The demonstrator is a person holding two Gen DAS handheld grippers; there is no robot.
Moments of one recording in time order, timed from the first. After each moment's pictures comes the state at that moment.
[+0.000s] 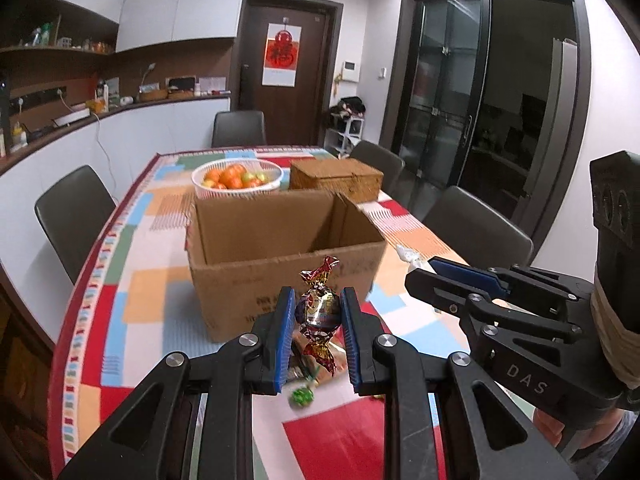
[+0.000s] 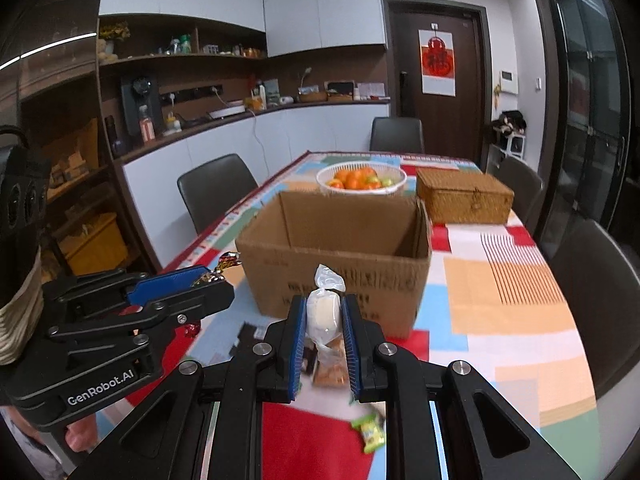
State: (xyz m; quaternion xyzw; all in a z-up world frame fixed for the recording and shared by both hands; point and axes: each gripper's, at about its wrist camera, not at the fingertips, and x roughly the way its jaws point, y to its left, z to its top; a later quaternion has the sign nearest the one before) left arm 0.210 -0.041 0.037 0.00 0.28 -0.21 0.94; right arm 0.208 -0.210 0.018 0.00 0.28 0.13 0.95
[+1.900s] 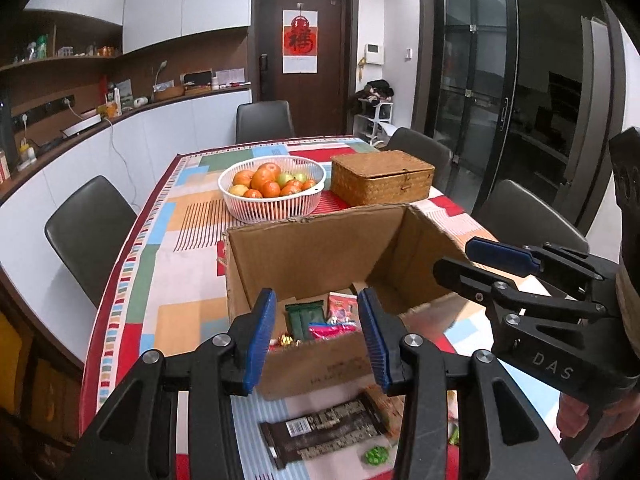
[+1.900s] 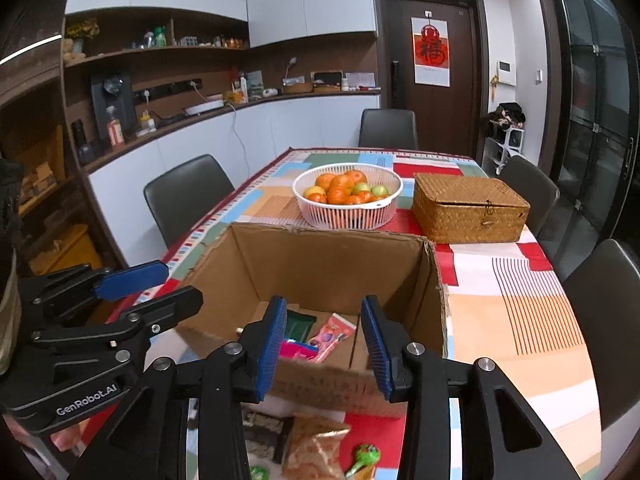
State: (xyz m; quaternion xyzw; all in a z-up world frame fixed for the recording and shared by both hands) left arm 0.306 -0.040 0.027 0.04 0.31 -0.16 0.94; right arm 0.328 -0.201 0.012 0.00 0.30 0.11 0.95
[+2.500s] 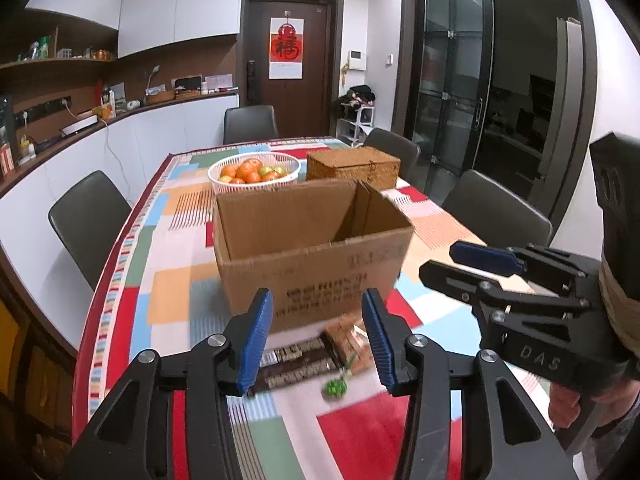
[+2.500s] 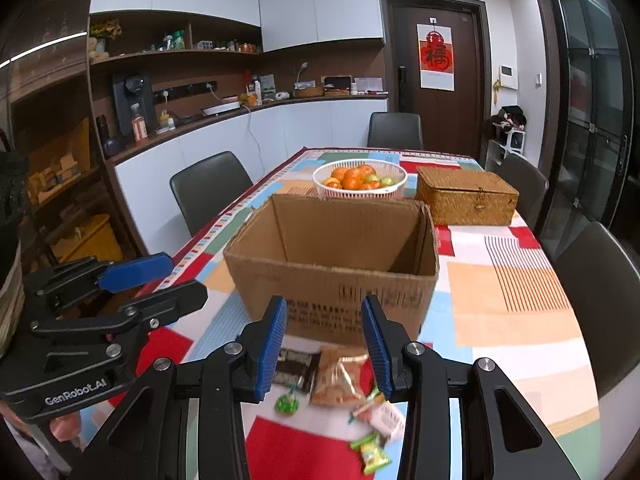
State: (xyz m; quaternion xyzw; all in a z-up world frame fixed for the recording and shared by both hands) left arm 0.209 -0.035 0.025 0.04 0.30 -0.19 0.93; right arm 0.232 -0.205 0.014 0.00 0.30 0.12 0.95
